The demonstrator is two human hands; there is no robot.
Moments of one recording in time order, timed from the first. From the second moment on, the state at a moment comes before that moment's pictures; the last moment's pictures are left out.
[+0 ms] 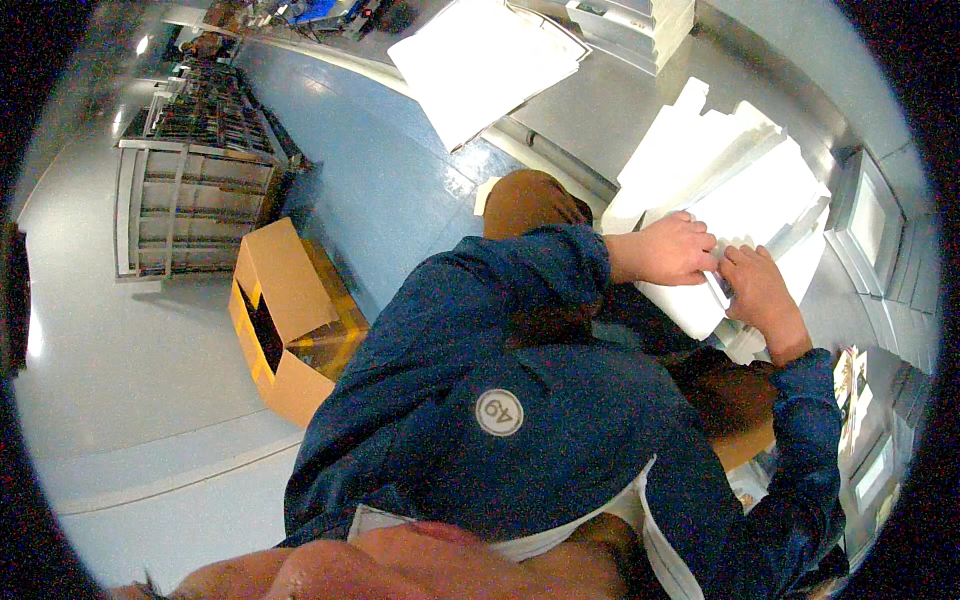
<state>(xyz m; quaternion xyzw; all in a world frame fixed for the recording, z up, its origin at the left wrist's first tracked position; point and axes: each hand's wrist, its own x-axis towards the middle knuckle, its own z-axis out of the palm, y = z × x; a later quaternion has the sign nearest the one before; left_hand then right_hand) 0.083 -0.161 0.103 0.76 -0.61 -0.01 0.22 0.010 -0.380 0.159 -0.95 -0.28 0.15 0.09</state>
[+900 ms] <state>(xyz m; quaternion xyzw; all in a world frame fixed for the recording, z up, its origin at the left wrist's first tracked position) 0.090 -0.164 0.118 0.75 -0.62 -0.04 0.23 0.001 -0.382 0.148 -0.97 -0.20 0.12 0.09</state>
